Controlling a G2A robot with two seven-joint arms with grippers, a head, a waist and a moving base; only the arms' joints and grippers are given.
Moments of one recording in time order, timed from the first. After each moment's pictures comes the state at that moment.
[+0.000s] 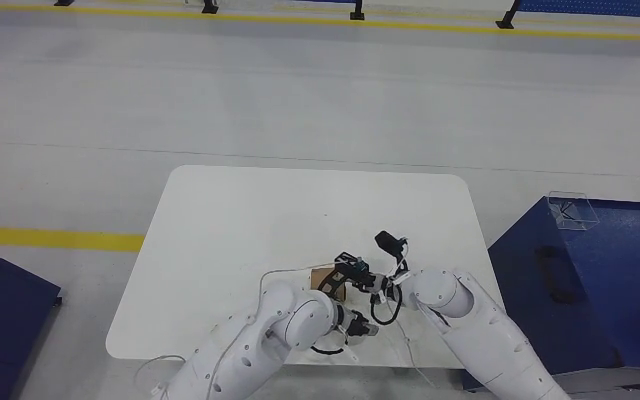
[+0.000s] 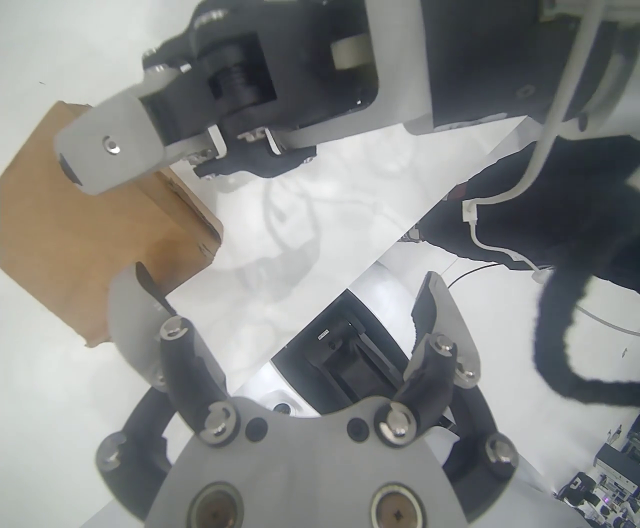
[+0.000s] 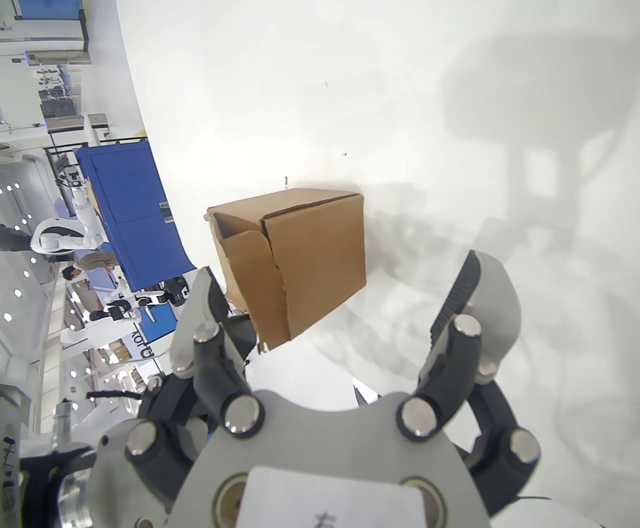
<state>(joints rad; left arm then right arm) 0.87 -1.38 -0.68 -1.63 0.78 0.22 -1.17 -1.02 -1.05 0.96 -1.51 -0.13 0.44 0.79</state>
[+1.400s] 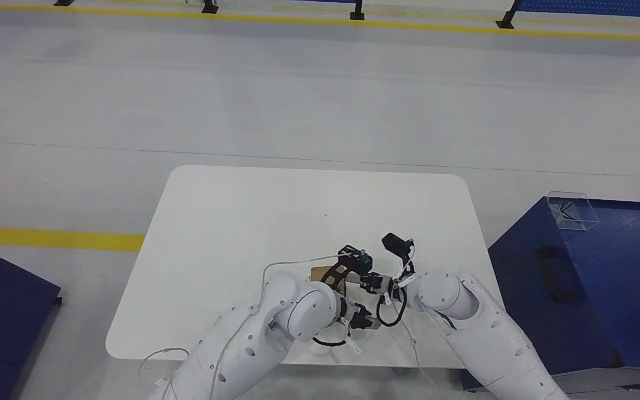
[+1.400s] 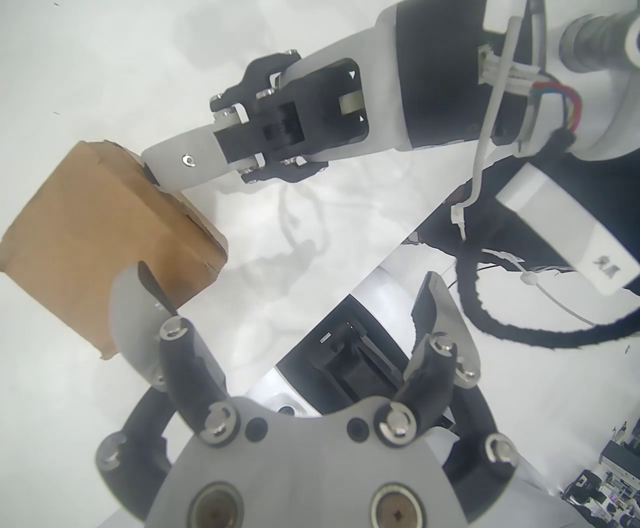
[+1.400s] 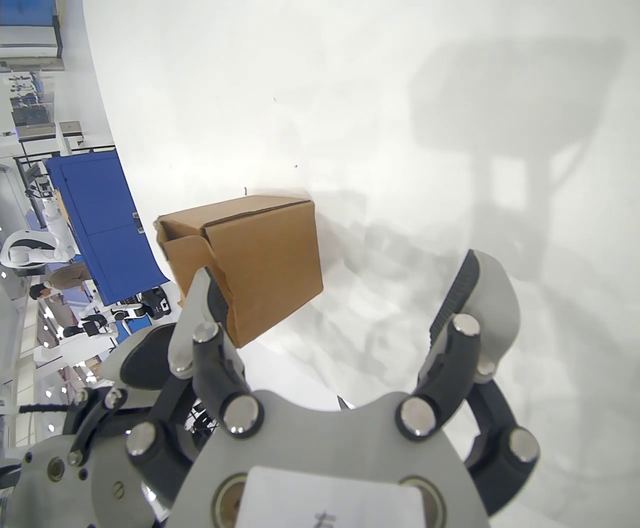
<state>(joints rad) 0.84 -1.41 -0.68 -1.59 0.78 0.19 -1.18 -1.05 -1.05 1.01 -1.49 -0.20 0.41 0.81</state>
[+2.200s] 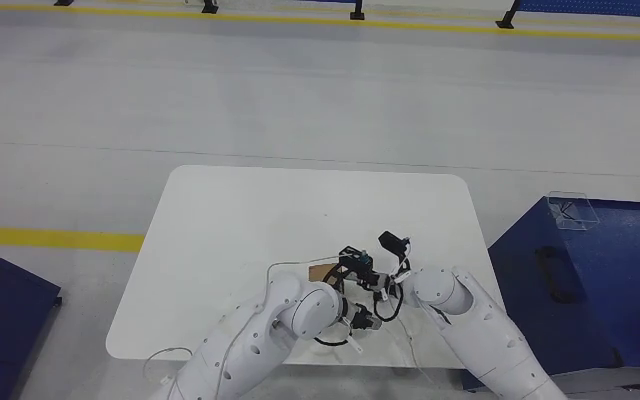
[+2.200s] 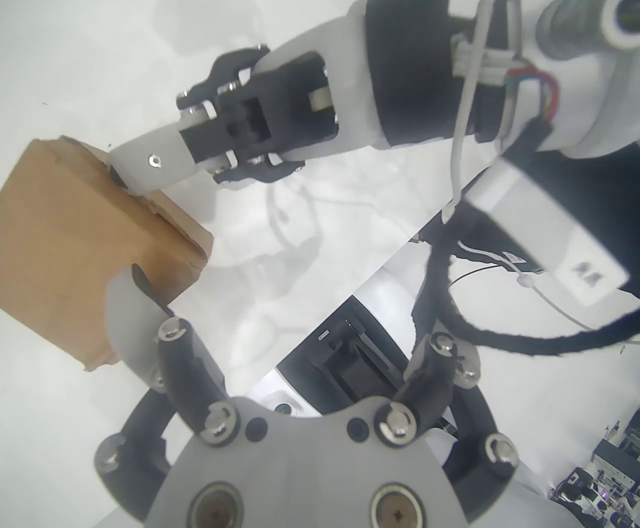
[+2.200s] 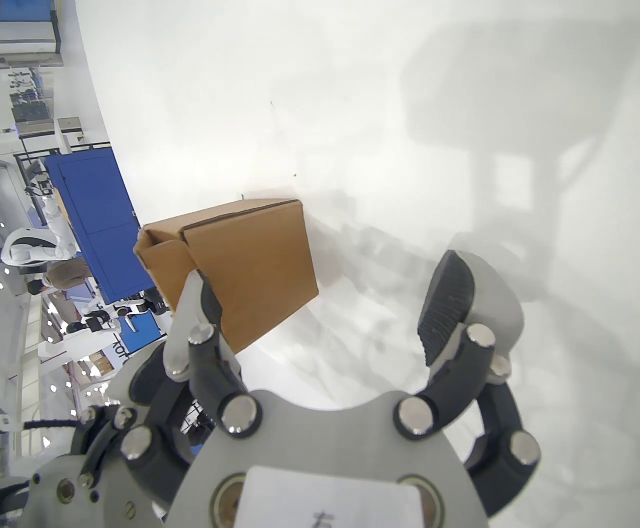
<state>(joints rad) 0.83 -1.43 -0.68 -1.55 0.78 0.20 -1.18 -1.02 -1.07 1.00 -1.42 -0.17 0.38 0.81</state>
